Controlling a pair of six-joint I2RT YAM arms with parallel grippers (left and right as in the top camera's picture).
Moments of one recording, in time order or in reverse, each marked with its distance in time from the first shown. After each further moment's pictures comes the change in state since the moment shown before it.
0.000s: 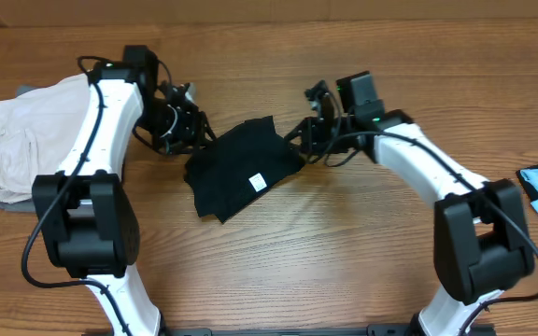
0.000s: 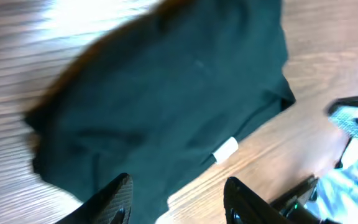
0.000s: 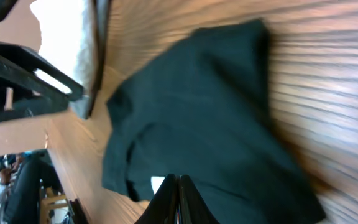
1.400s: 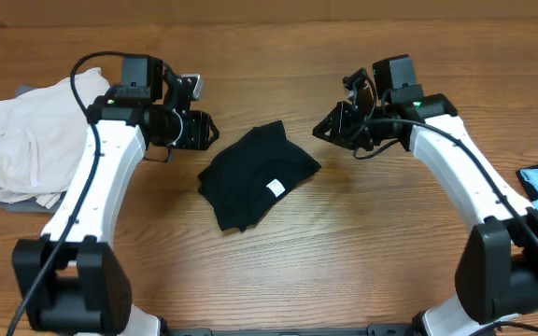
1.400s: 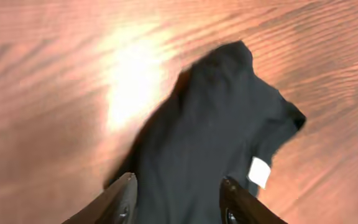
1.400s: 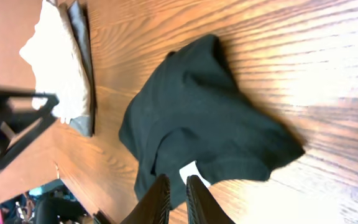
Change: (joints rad) left arm -0.054 -0.294 -0.288 0.412 -0.123 0.095; right arm -0.140 -0.133 0.090 -0.352 0.067 0.055
